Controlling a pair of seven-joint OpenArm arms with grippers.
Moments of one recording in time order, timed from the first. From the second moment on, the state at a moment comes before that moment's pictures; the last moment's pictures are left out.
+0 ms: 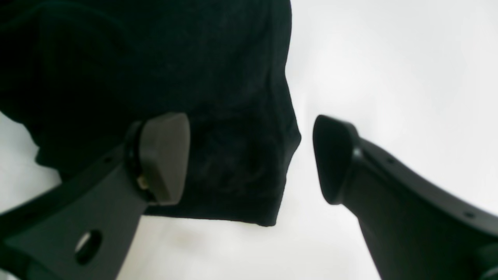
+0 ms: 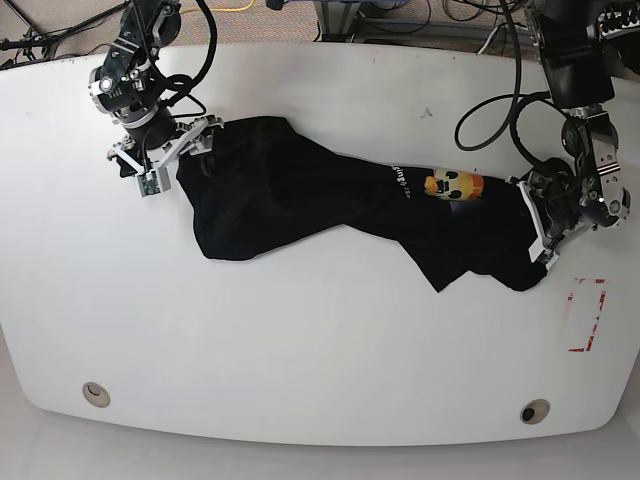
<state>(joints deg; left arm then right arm) -10.5 -21.6 -15.0 76.9 -16.2 -42.8 66.6 -14.7 -2.2 28.7 106.5 9.9 41.1 -45.2</state>
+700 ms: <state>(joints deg) -6.7 -21.5 -15.2 80.7 -17.5 -42.8 70.0 -9.1 -1.7 28.5 93.6 9.7 40.7 -45.1</state>
